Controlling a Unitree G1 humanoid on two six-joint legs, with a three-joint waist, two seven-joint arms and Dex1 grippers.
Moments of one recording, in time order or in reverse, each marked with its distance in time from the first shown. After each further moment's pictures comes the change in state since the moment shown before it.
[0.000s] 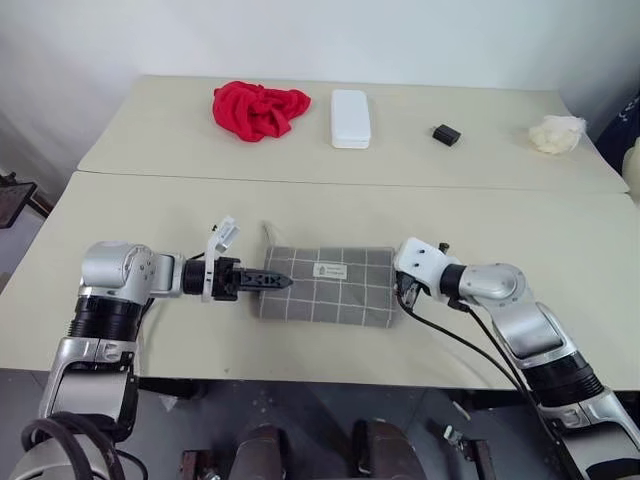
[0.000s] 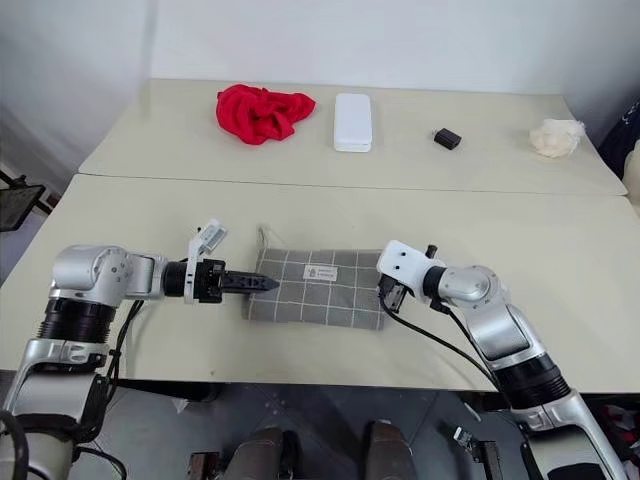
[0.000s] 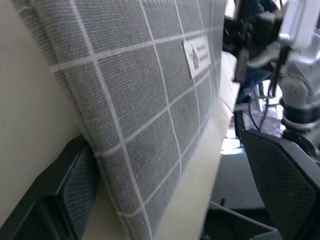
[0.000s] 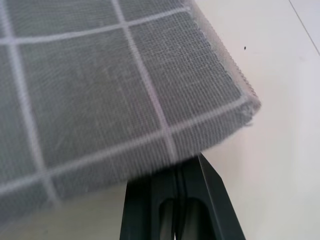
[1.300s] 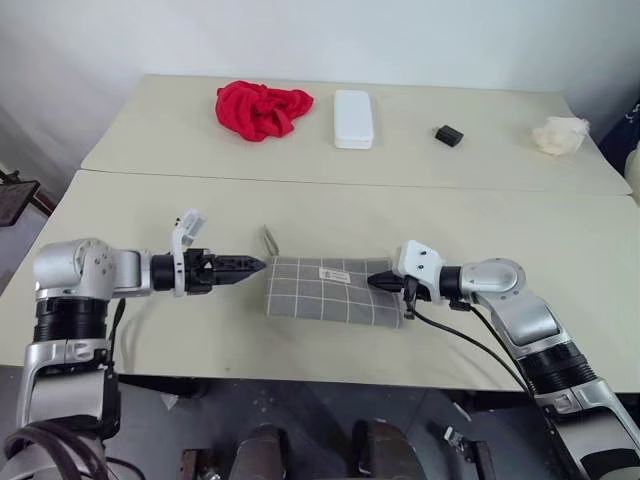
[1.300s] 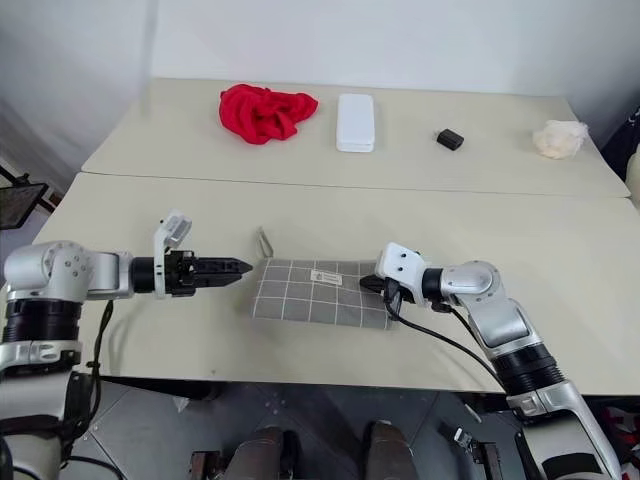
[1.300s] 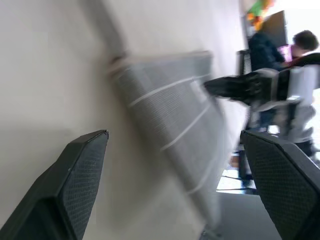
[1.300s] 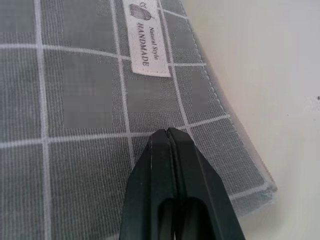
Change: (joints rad) left arm -0.089 0.020 0.143 0.159 -0.035 0.078 0.121; right arm -0.040 0.003 -0.005 0.154 0.170 -0.186 0.250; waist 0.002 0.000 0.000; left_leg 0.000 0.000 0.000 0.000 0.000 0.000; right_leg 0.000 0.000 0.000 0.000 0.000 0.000
